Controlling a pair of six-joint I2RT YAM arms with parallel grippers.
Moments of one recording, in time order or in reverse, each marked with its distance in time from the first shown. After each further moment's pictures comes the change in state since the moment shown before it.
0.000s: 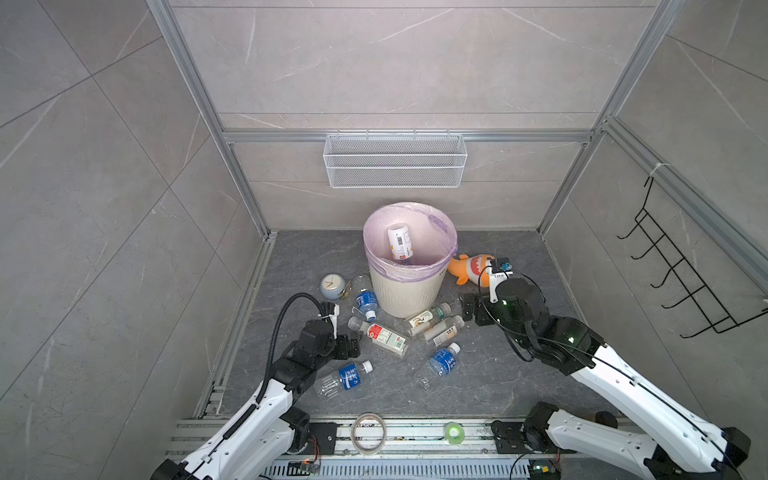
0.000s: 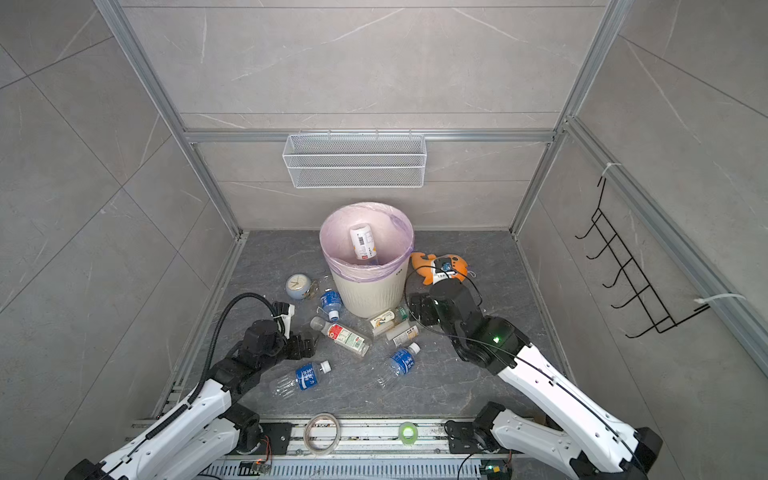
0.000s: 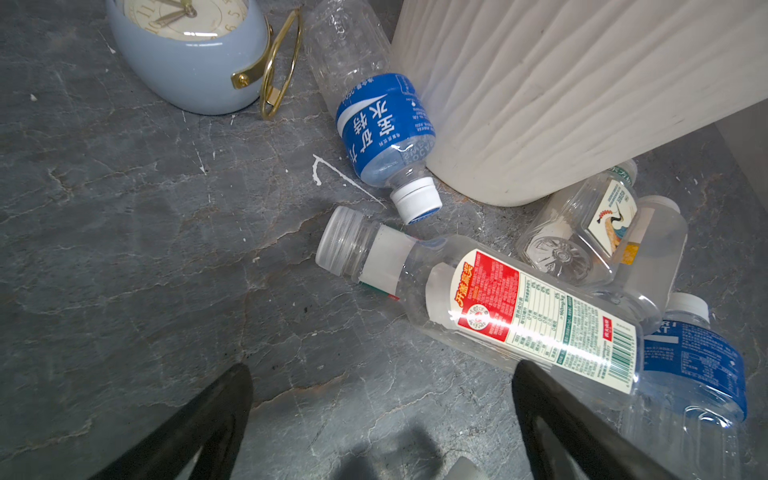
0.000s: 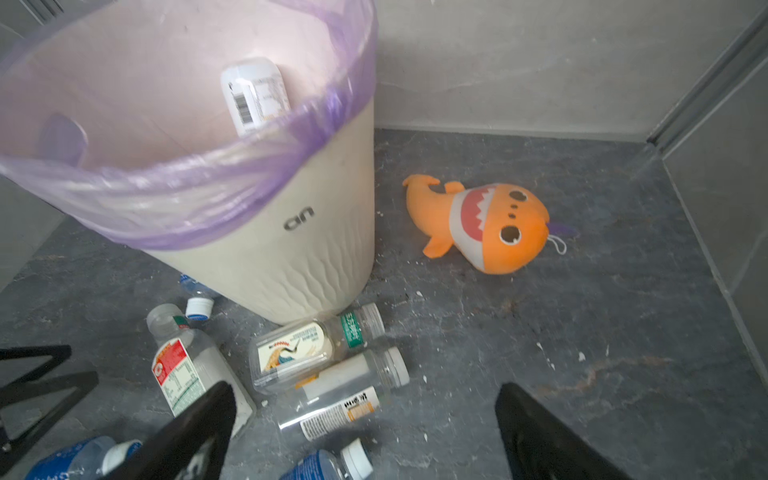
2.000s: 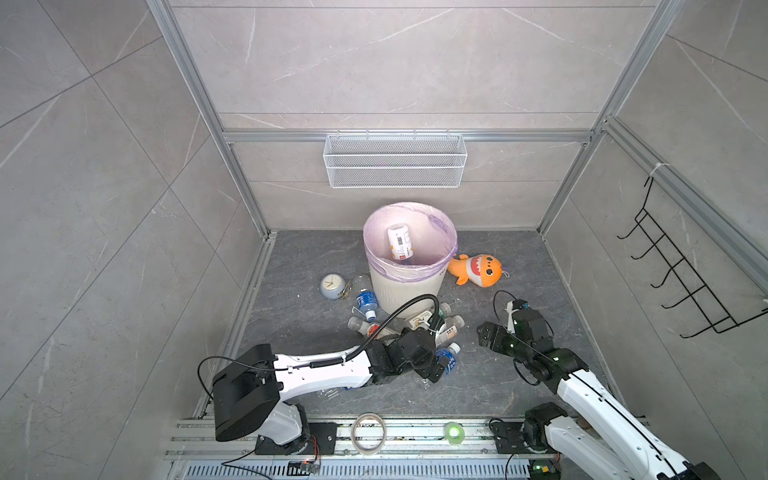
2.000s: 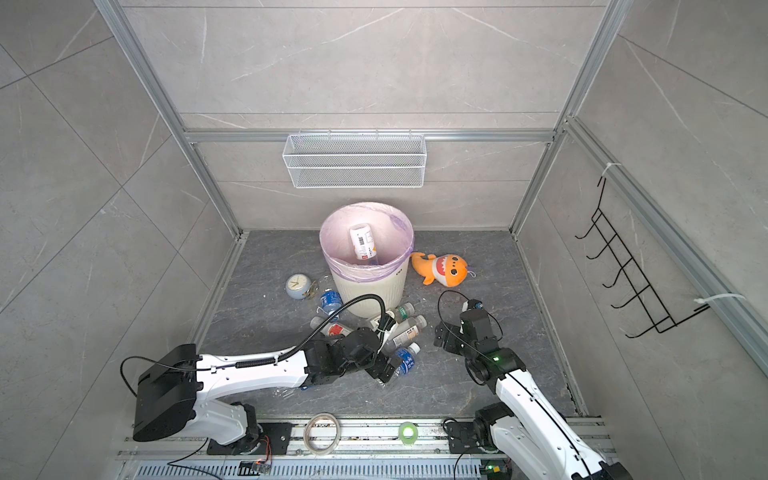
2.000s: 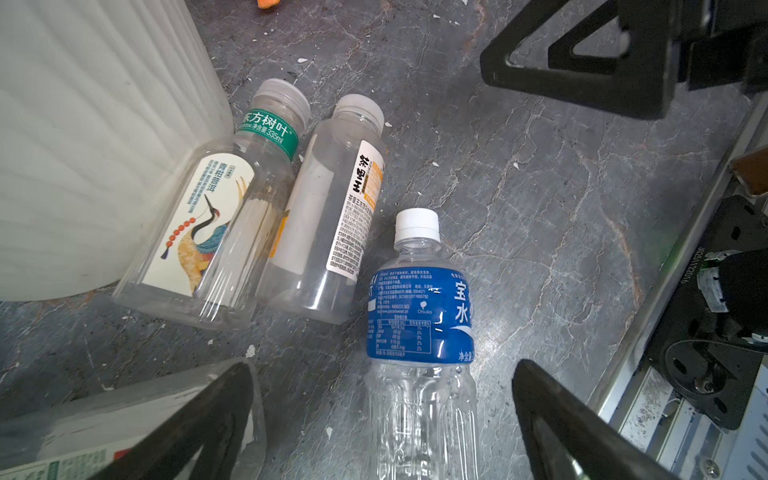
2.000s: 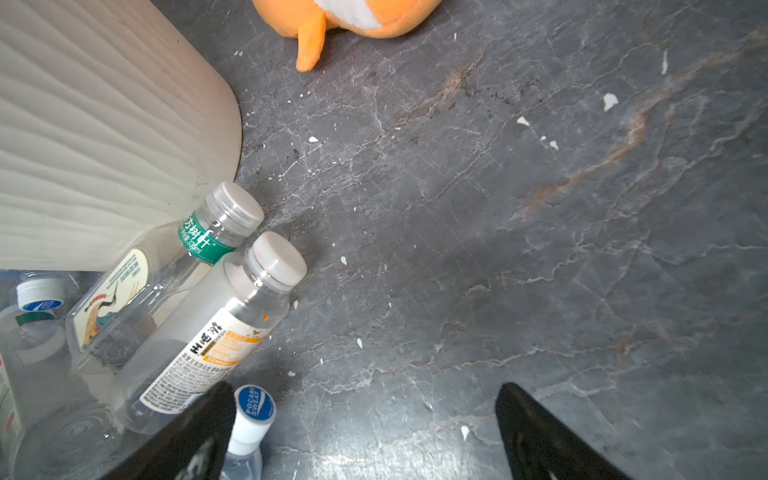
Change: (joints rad) left arm -0.751 0.699 0.495 0.098 -0.236 0.050; right arm -0.450 -0.110 -0.526 0.211 -0.401 0.135
